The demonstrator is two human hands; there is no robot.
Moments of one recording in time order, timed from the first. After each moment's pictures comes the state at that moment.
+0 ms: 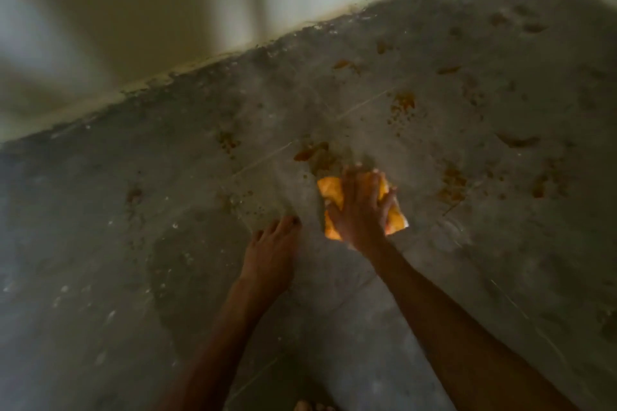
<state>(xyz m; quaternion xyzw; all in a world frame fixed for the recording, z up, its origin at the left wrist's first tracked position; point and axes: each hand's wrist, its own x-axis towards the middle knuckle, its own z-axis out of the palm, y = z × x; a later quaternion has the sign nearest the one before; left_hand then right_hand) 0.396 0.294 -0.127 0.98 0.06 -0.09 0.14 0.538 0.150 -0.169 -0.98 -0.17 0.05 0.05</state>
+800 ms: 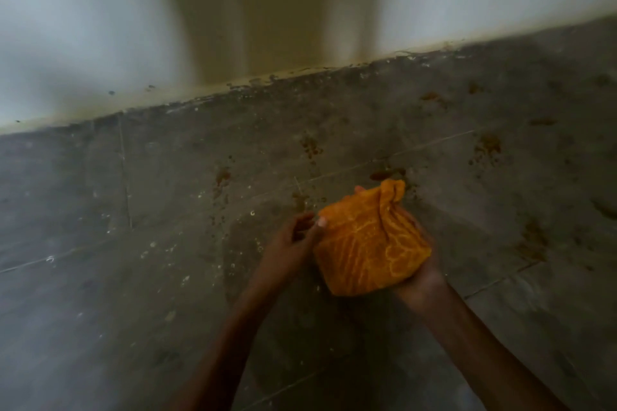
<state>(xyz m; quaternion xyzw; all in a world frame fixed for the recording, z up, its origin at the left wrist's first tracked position) 0.339 0.350 -0.075 0.65 0.31 0.03 0.70 0.468 0.195 -0.072 -0.45 0.04 0.47 0.76</state>
